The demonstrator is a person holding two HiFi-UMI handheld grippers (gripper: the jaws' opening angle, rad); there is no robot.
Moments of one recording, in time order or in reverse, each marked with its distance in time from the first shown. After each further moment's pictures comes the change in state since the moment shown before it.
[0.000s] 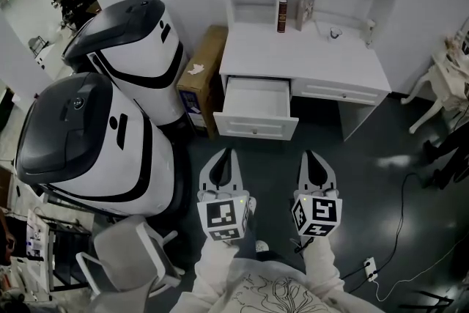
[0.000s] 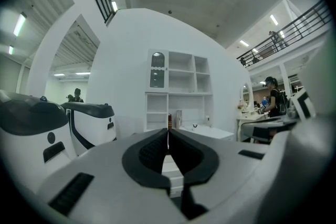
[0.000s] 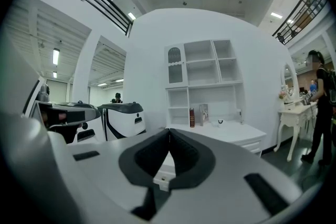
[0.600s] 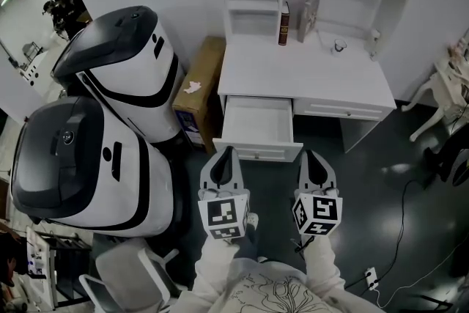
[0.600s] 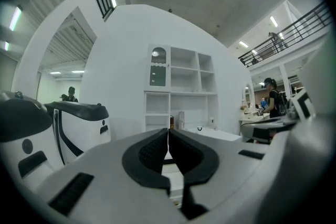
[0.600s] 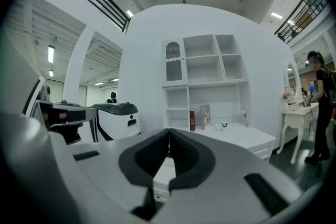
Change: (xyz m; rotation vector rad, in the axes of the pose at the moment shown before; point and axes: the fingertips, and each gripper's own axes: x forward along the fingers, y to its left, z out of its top) left arm 0.122 0.041 0.016 -0.003 -0.003 -0.027; right arm 0.123 -0.011 0.021 0.000 0.001 -0.018
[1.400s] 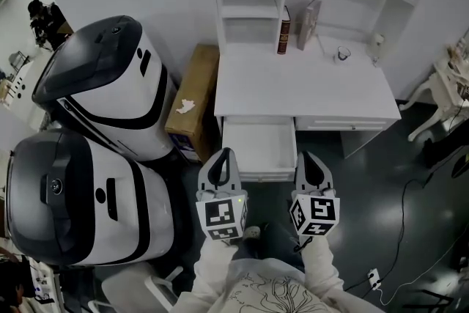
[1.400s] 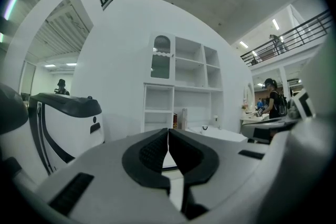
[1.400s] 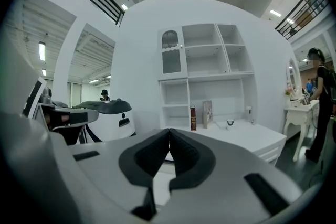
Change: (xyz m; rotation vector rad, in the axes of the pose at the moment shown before) left arm 0.132 0.059 -0.007 -0.022 0.039 -0.050; right arm 0.134 0.003 0.002 0.021 0.042 -0.038
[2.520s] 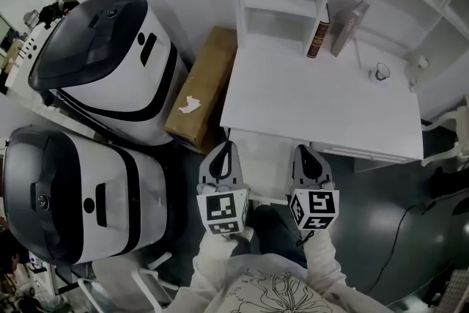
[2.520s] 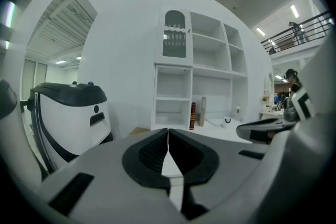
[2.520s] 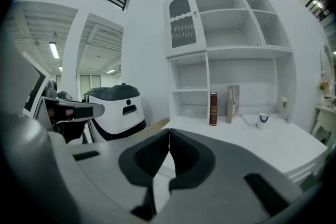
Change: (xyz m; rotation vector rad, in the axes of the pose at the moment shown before) left arm 0.162 0.049 -0.030 -0.031 0.127 0.148; right arm 0.198 -0.014 -0.022 -0.063 0.153 0.223
